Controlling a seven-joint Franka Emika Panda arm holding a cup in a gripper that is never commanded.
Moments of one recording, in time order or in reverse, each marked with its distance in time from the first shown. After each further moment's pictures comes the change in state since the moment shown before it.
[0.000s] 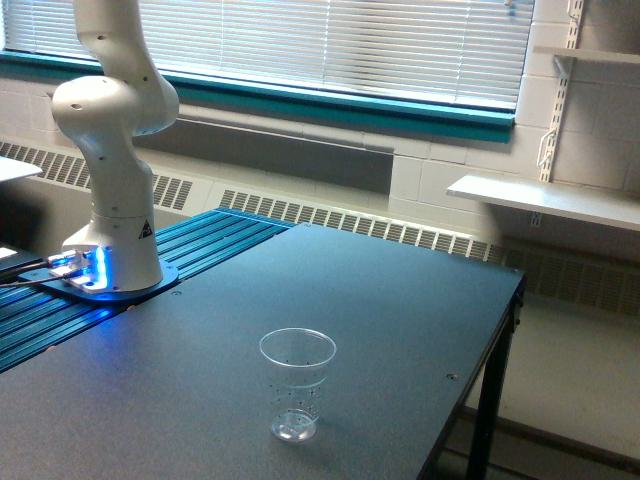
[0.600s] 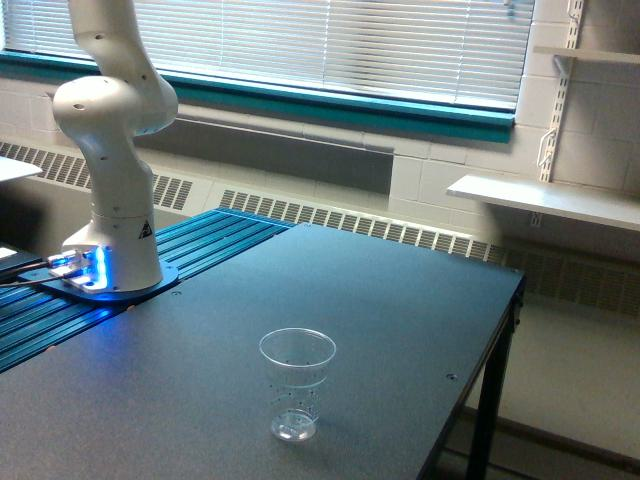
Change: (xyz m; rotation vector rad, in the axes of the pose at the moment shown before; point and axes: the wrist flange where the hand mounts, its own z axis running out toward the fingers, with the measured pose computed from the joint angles) arm -0.019 -0.005 -0.024 0.037 -0.073 0.064
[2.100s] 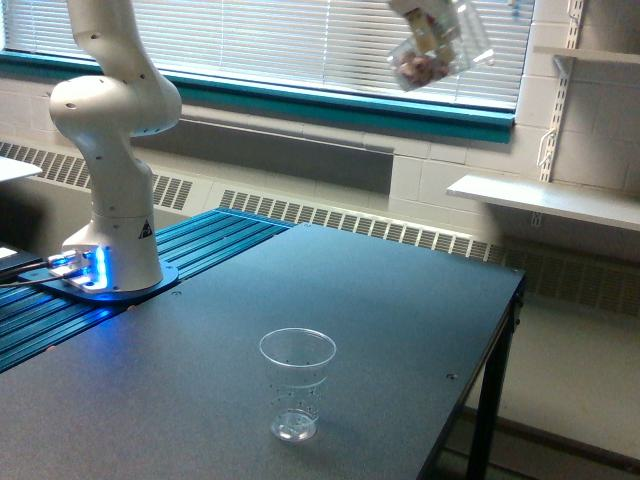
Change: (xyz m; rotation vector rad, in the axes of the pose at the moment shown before) arm -0.011 0.202 0.060 -0.530 -0.046 0.378
